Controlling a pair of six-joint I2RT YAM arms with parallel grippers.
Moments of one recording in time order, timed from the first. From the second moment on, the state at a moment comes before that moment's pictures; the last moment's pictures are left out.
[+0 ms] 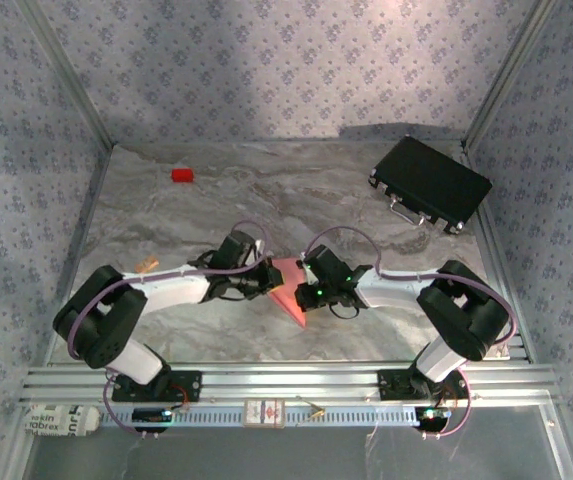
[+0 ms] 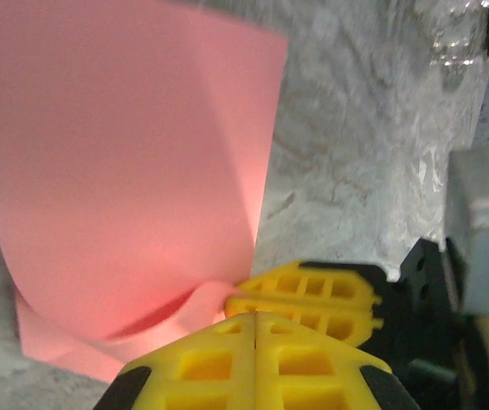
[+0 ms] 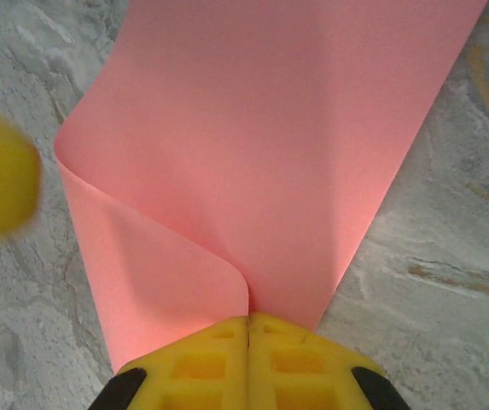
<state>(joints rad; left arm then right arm) -0.73 1.51 0.64 0.09 0.43 -1.08 0.81 1.58 0.69 -0.10 -0.20 0.50</state>
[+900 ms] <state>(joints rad) -0.79 1.62 0.57 0.25 0.39 -1.19 0.80 1.58 0.69 -0.10 -0.21 0.51</state>
